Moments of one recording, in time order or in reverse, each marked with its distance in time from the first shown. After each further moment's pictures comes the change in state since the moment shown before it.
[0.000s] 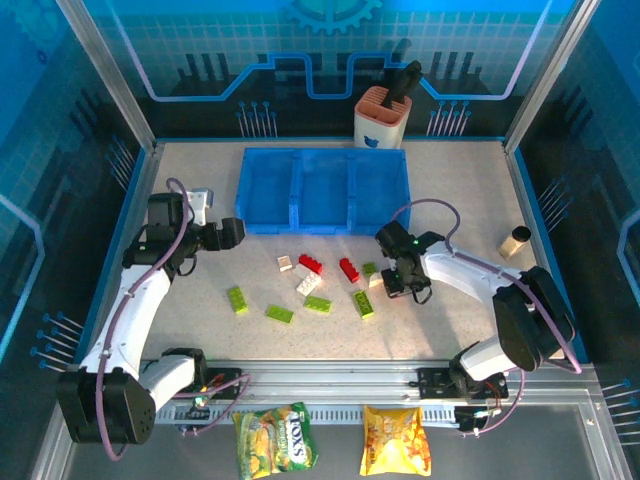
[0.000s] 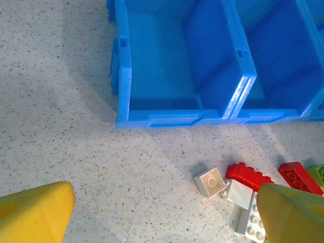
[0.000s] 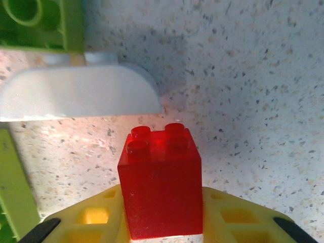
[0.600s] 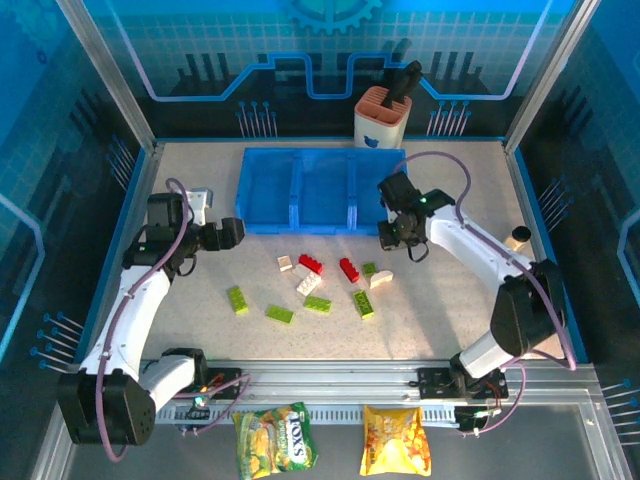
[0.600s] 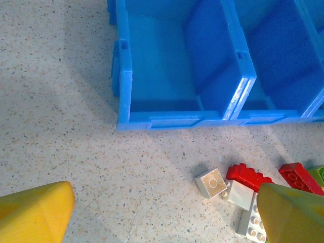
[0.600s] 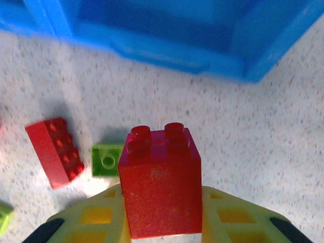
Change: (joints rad) left arm 0.000 -0.005 0.000 0.002 -0.003 0.003; right arm -0.091 0.106 0.407 -0.097 0.016 -0.038
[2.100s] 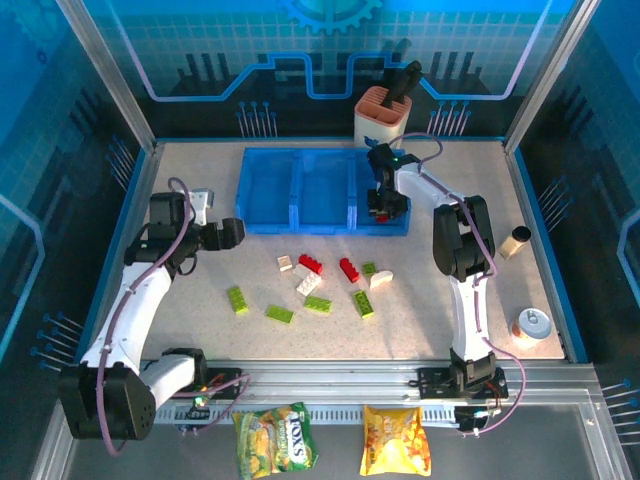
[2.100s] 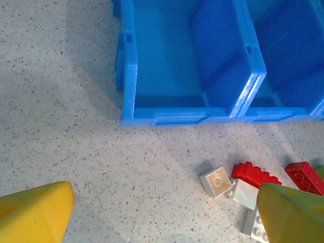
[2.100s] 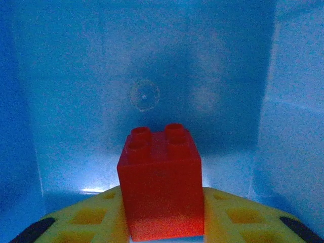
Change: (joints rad) left arm 0.000 0.028 0.000 0.000 -0.008 0.000; right arm -0.133 0.639 0.529 -0.013 -0.033 0.076
